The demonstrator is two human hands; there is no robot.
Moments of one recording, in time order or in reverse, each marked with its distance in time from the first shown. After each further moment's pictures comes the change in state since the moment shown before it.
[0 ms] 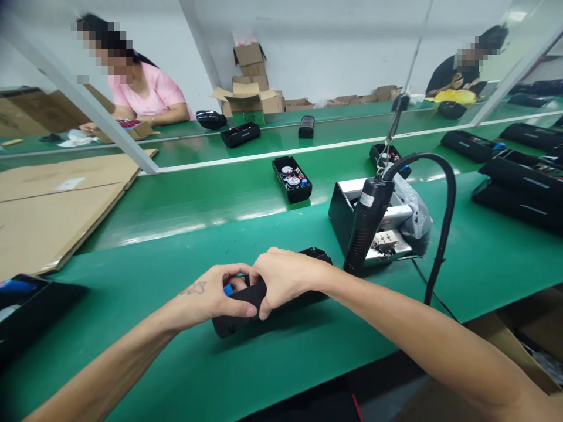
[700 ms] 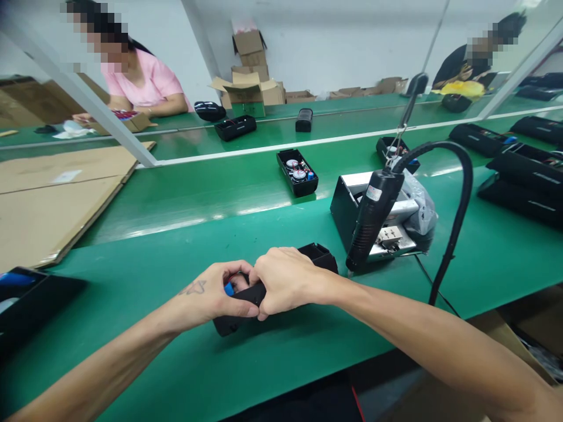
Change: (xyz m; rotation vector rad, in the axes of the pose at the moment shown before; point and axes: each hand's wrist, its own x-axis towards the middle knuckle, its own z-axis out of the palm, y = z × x) left_hand 0.000 -0.004 0.009 -0.032 0.029 -0.034; right_hand -0.006 -0.013 0.014 -0.061 0.095 0.137
